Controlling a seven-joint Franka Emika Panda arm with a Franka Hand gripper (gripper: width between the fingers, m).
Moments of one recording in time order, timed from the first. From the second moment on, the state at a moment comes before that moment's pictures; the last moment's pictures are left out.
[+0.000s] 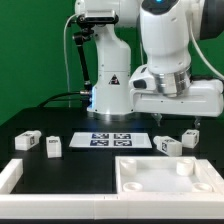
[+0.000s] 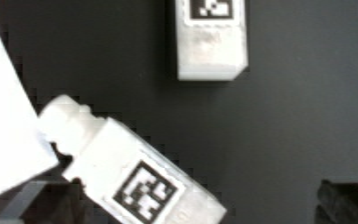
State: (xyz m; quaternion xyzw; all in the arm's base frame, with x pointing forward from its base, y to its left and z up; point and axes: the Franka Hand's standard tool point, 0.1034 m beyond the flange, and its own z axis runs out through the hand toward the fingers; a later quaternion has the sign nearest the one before) arm 0.388 0.132 0.058 -0.94 0.24 0.24 0.09
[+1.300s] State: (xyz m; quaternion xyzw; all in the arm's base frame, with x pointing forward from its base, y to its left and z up) arm 0.369 0.169 0.038 -0.91 0.26 0.30 0.14
